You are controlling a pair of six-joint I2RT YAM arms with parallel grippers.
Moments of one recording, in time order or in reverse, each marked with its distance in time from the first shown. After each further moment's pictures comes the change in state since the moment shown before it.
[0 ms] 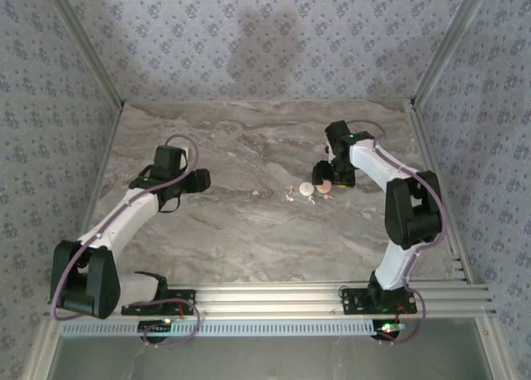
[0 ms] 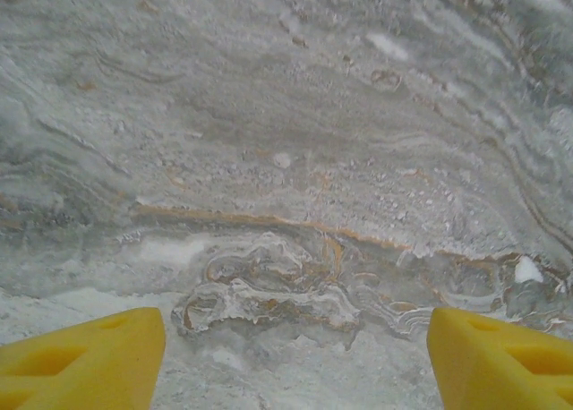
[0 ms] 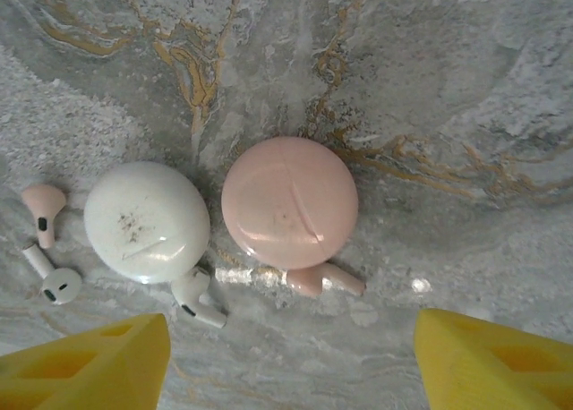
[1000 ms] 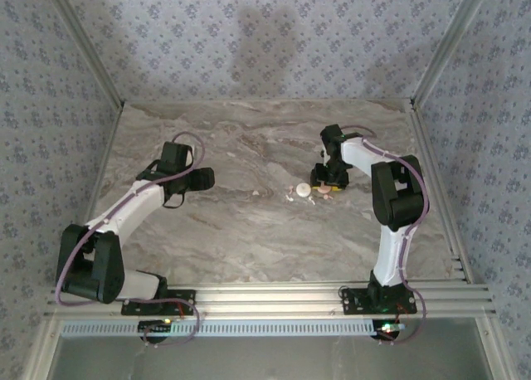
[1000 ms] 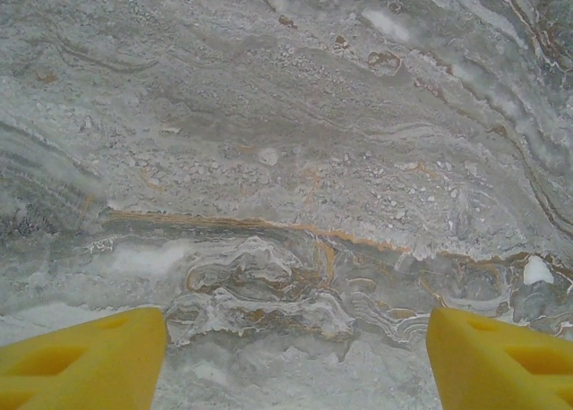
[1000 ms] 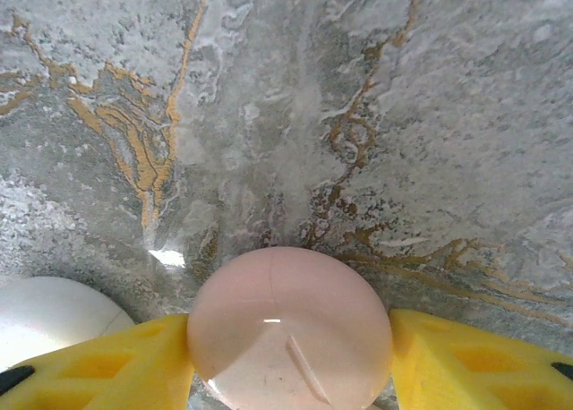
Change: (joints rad) left arm -0.020 0.088 0.055 -0.009 -0.001 0.000; right arm -0.013 0.180 0.049 0.061 -0.033 0.001
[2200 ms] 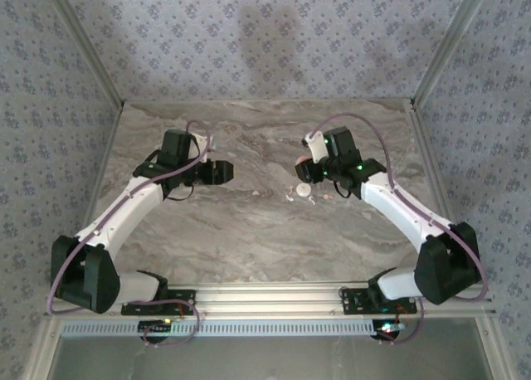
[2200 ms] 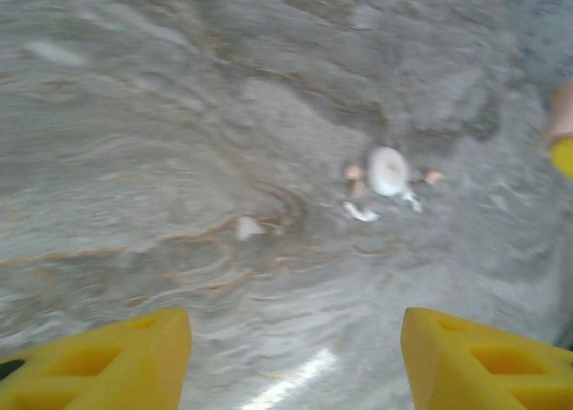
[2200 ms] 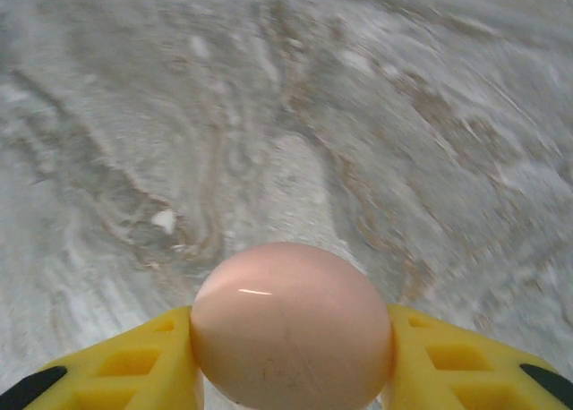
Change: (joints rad) left arm -0.090 -0.055 0.139 -0.062 0.452 0.000; right arm 0.203 -0.618 -0.334 0.453 -0.078 -0.388
